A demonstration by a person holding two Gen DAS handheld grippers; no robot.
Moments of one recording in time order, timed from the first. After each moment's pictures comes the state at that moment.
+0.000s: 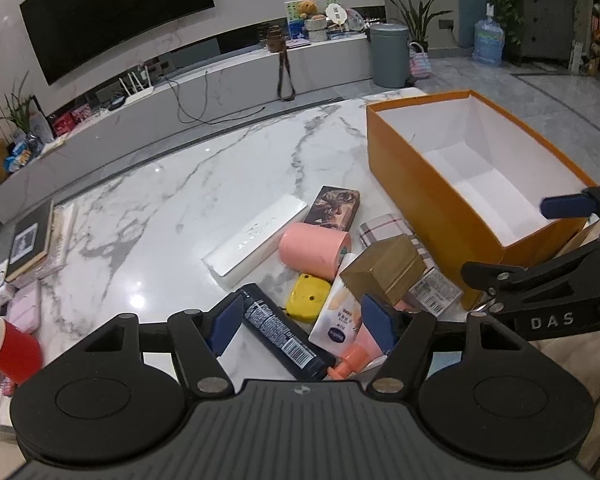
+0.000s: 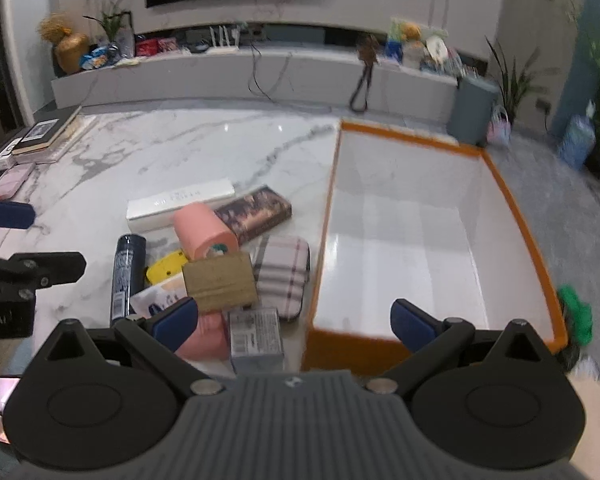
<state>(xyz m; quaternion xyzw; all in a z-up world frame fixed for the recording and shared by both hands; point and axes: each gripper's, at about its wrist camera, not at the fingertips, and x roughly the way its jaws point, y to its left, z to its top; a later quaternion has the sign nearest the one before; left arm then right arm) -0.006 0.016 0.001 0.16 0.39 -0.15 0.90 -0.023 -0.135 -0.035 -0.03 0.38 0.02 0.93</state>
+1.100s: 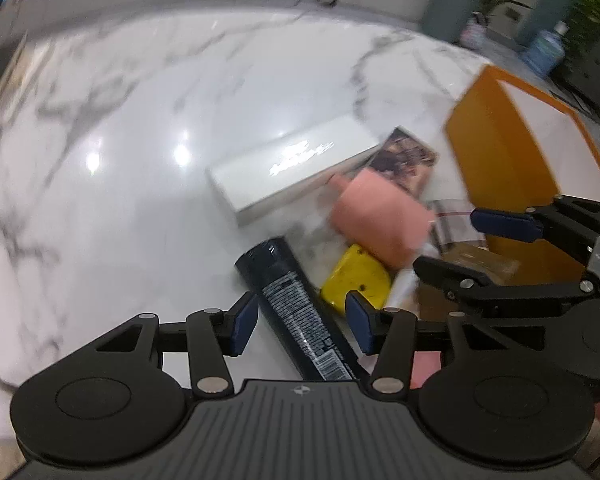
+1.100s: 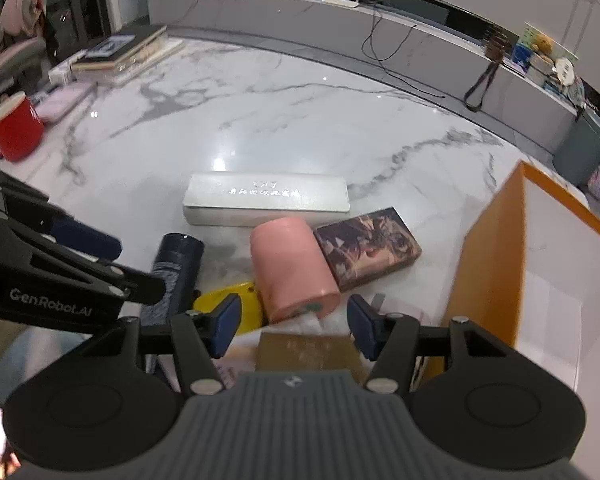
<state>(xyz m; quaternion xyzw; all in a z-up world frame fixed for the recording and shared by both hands) 0.120 0.083 -0.076 -0.02 0.56 -0.12 0.82 0.110 -0.053 -0.081 -0.12 0.45 0.17 0.87</state>
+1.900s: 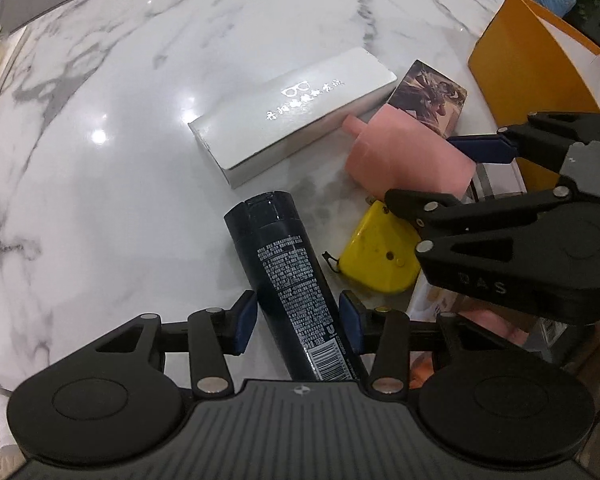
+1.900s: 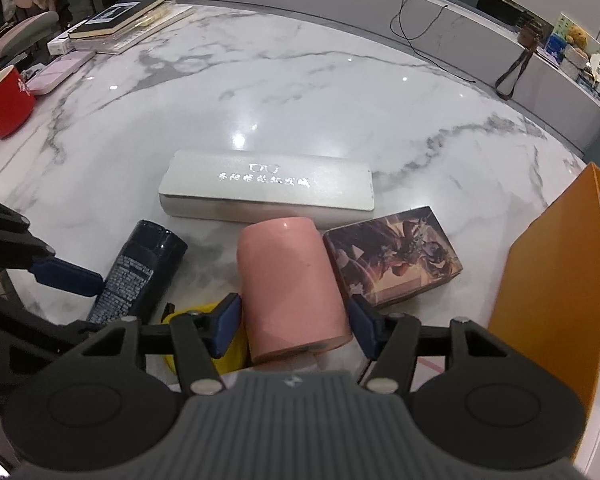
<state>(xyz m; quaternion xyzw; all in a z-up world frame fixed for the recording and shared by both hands) 0.130 0.067 -0.105 0.04 0.61 -0.11 0.78 0.159 -0.046 -0.124 -0.12 0.48 0.20 0.85</state>
